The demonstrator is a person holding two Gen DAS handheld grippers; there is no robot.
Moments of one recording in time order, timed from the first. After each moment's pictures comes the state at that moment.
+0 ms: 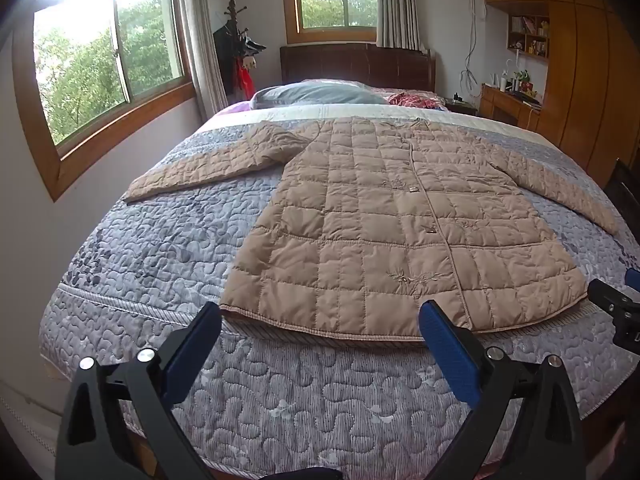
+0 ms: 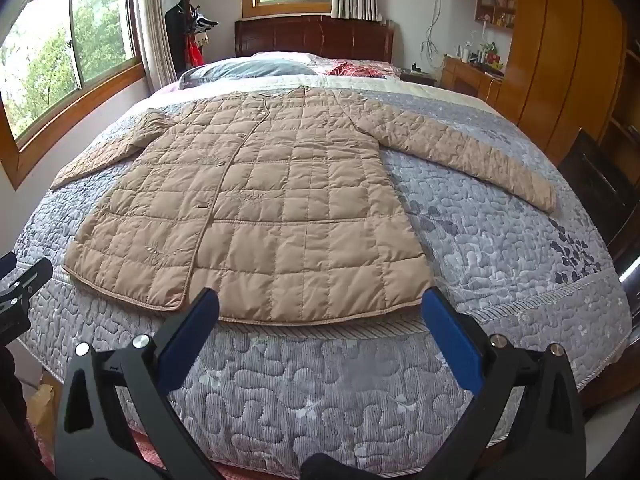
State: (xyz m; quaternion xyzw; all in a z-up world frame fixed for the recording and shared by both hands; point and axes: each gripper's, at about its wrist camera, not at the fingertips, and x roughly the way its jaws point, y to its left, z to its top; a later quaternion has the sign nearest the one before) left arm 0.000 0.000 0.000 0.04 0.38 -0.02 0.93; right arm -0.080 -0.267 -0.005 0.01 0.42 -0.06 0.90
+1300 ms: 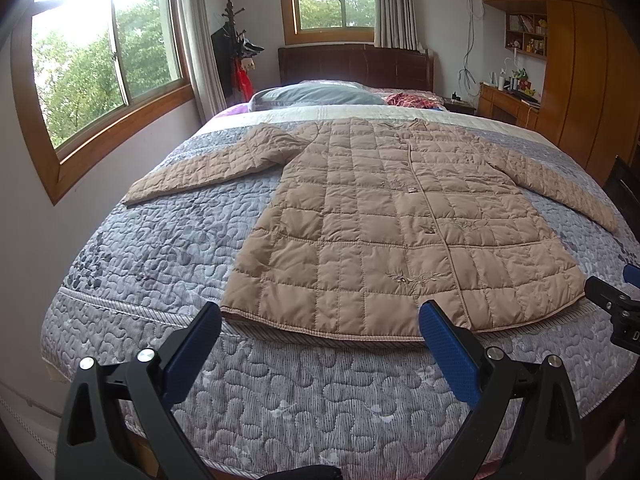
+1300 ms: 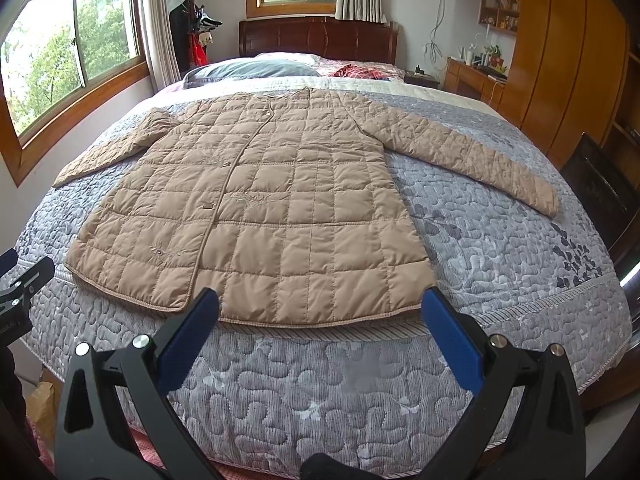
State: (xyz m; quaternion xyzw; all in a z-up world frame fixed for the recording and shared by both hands) left arm 0.001 0.000 0.004 0.04 0.37 -0.02 0.93; right arm -0.078 -0.262 -0.003 0.01 0.42 -0.06 0.91
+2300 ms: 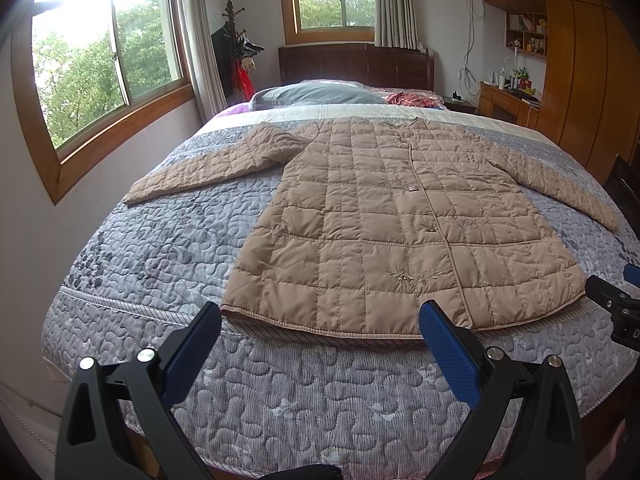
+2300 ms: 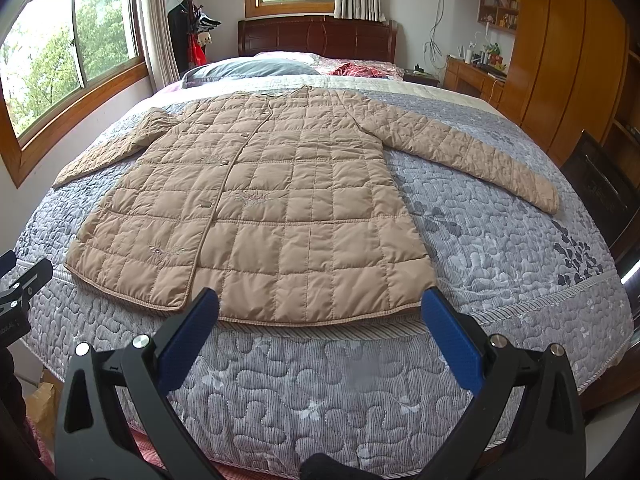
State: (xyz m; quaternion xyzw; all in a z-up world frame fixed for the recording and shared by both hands) left arm -0.002 -0.001 0.005 0.04 0.38 -0.02 0.93; right arm -0.078 -0.263 -0.005 0.01 0.42 -0.06 0.91
